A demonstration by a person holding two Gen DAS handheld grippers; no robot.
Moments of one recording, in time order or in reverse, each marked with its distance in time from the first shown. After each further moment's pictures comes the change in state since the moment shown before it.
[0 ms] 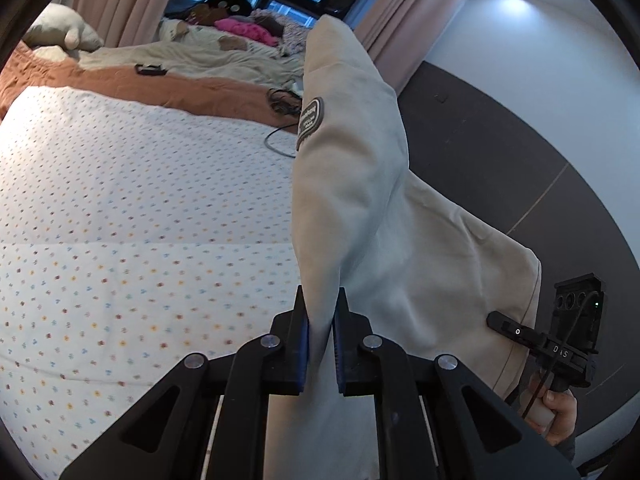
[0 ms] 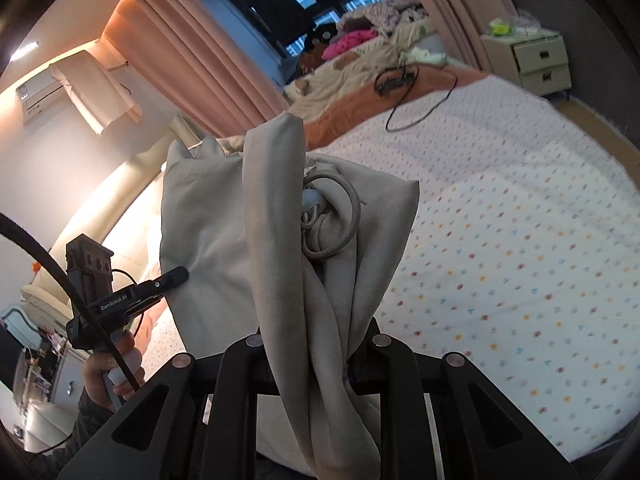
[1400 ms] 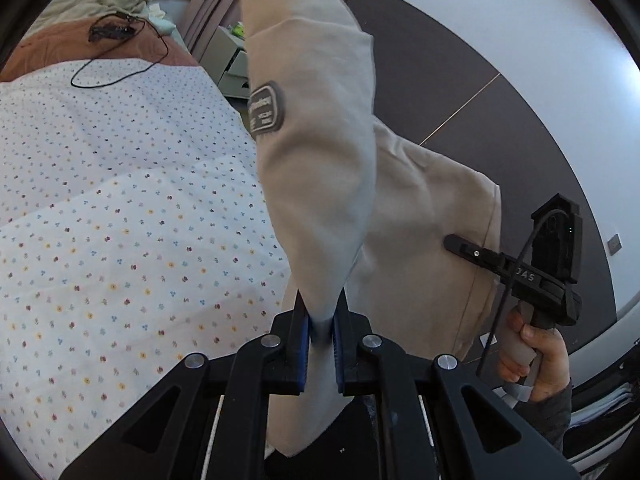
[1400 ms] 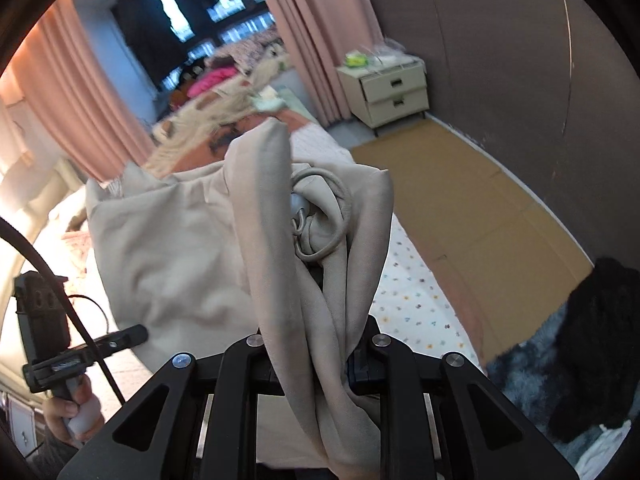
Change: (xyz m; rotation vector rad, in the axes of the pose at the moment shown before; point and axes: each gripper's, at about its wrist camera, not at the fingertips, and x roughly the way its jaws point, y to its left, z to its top) left arm 0.171 -0.247 -0.014 0.105 0.334 -0.299; right arm -0.123 -0.023 0.056 0.123 0.007 -0.464
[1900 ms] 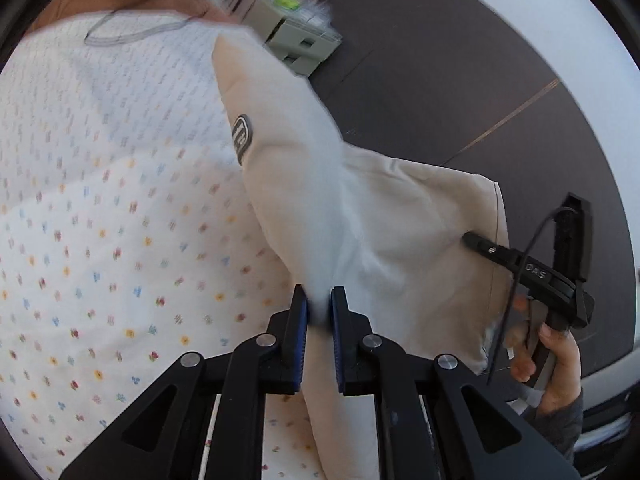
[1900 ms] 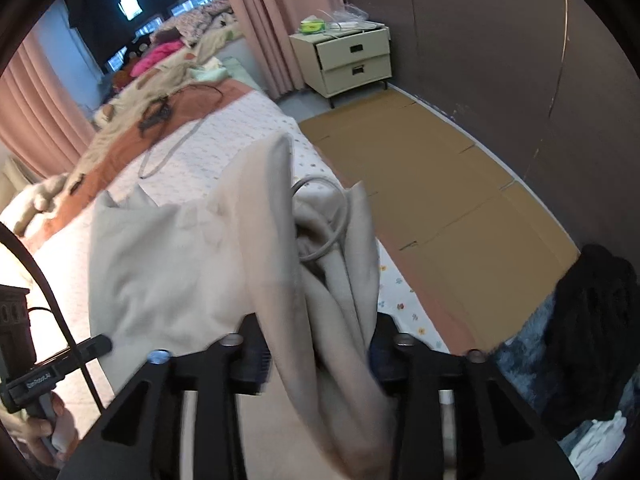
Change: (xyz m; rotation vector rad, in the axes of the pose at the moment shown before) left arm 0.086 0.087 0.025 -0.113 0.091 0.099; right arm 0.106 0.019 0.041 0.033 0.050 -0.178
